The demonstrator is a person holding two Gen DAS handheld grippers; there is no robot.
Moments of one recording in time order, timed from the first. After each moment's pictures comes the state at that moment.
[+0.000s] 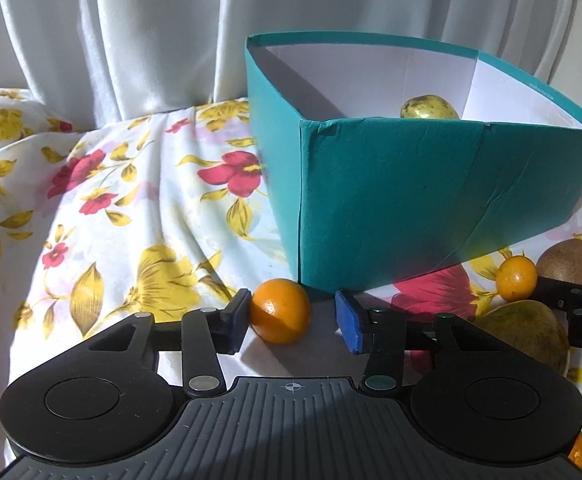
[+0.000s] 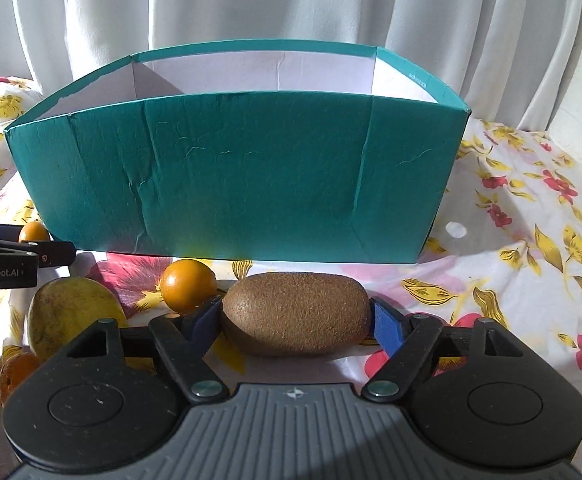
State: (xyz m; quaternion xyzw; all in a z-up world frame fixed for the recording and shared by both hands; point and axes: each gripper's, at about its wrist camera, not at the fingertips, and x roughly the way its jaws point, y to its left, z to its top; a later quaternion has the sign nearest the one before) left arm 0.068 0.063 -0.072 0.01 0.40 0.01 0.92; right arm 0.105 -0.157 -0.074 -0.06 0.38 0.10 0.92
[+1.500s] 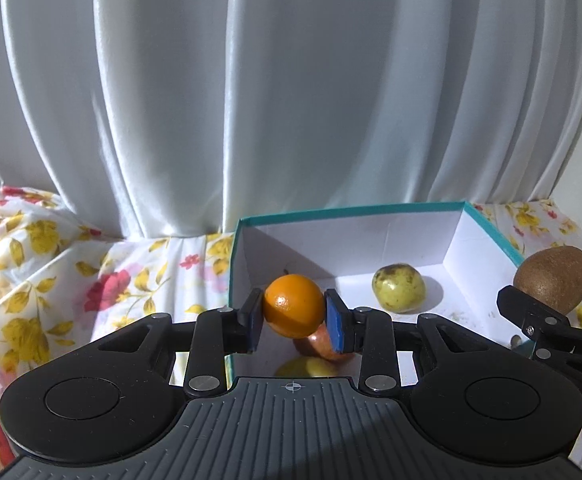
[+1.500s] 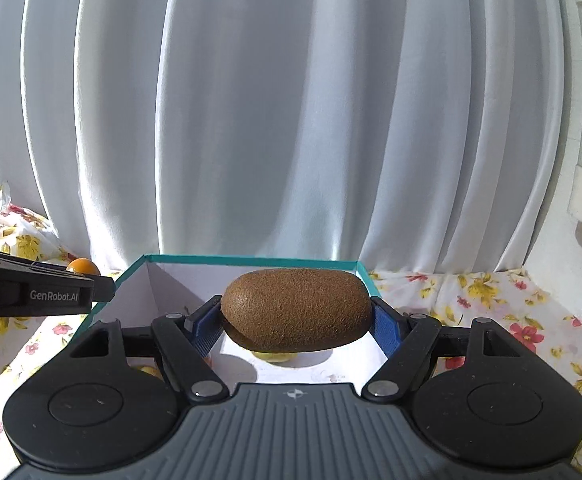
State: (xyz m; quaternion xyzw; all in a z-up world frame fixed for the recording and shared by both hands) left arm 0.107 0.013 0.065 -0.01 0.33 0.06 0.94; right arm 0.129 -0.159 0.064 -0.04 0.23 0.11 0.97
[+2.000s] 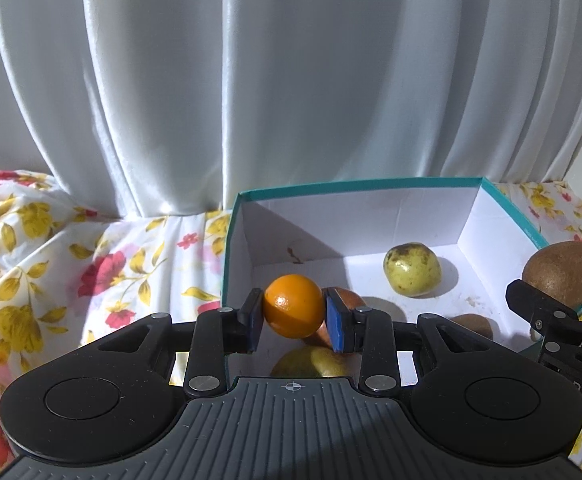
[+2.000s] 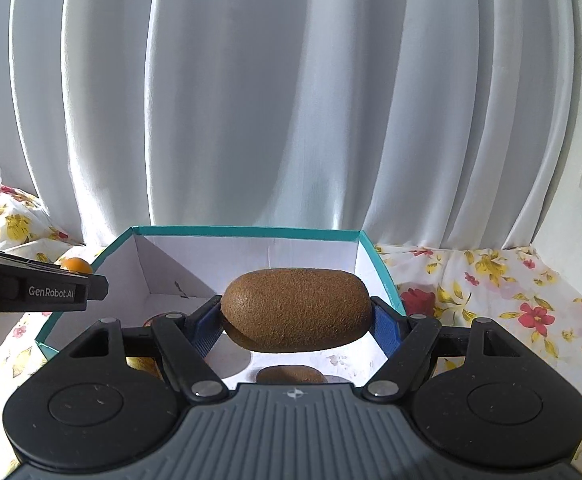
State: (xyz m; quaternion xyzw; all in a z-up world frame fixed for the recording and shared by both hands) left arm 0.122 0.013 0.046 0.00 0.36 0.07 0.93; right arm 0.144 -0.163 0.041 -0.04 0.26 0.11 0.96
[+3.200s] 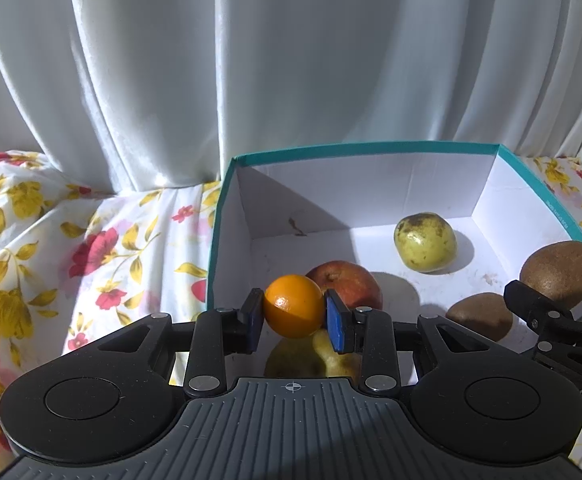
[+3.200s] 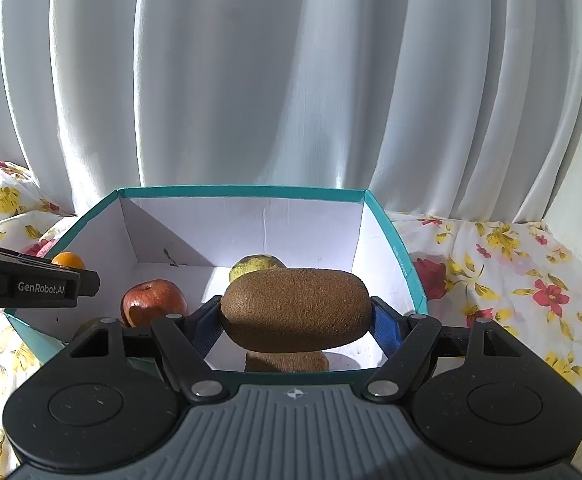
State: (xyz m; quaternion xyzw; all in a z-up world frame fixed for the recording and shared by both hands) left arm 0.139 0.013 0.021 0.00 0.40 0.08 0.91; right arm 0.166 -0.166 0.007 -0.04 0.30 0.12 0.95
